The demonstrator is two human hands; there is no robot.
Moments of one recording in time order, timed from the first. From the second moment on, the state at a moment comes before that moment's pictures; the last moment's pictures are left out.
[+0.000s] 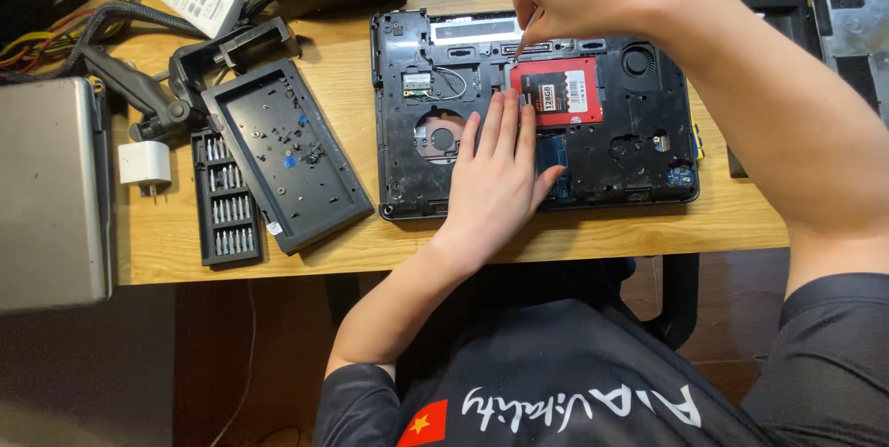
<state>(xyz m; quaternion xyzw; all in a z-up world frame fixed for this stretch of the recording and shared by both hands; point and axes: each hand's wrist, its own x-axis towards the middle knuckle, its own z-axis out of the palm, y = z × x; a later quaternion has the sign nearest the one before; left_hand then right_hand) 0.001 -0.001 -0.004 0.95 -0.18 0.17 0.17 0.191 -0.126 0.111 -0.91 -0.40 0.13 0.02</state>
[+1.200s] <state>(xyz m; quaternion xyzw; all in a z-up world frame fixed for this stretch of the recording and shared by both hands) -0.036 0.025 0.000 0.93 -0.22 0.18 0.23 0.119 -0.145 0.140 -0.89 -0.43 0.17 0.04</state>
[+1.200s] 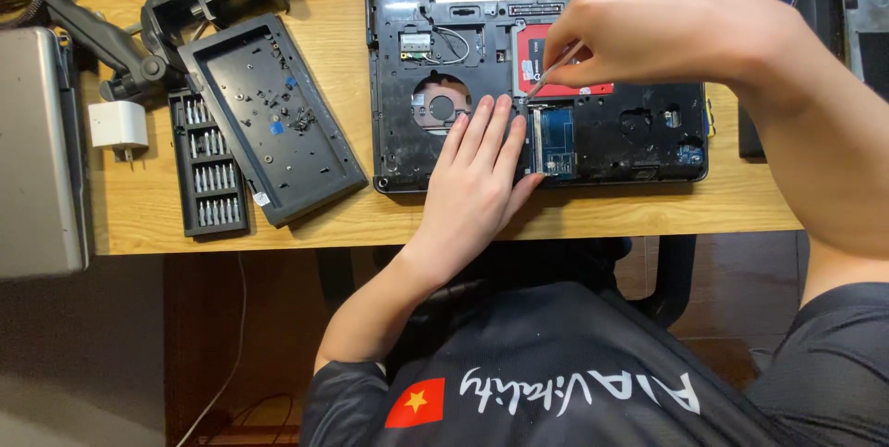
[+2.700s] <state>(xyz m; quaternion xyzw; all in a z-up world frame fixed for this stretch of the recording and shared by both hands) -0.037 0.026 -0.002 0.93 -0.21 0.18 0.22 0.073 -0.160 0.142 -0.85 -0.50 0.08 -0.14</state>
